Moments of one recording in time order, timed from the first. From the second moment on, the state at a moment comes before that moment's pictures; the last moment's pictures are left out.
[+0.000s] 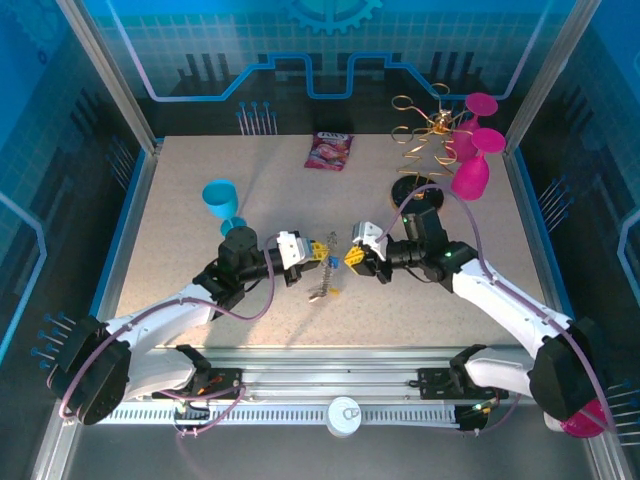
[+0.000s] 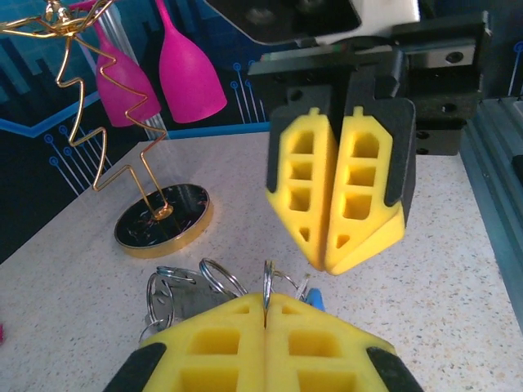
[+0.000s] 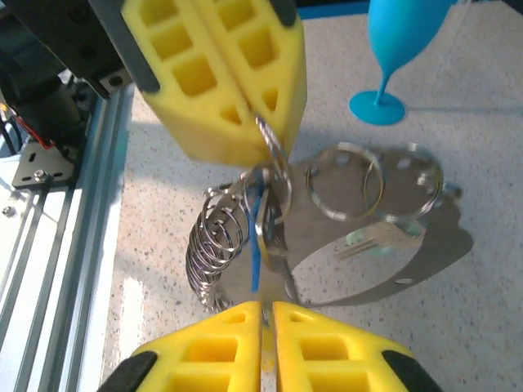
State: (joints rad) left arm -0.58 1.16 0.54 0.45 0.58 0.33; right arm 0.49 1.18 0.81 -0.32 -0.73 -0.51
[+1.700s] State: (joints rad) left arm -0.57 1.14 0.68 0.05 0.60 0.51; right arm 0.68 1.38 1.19 -0.69 -0.50 -0.76
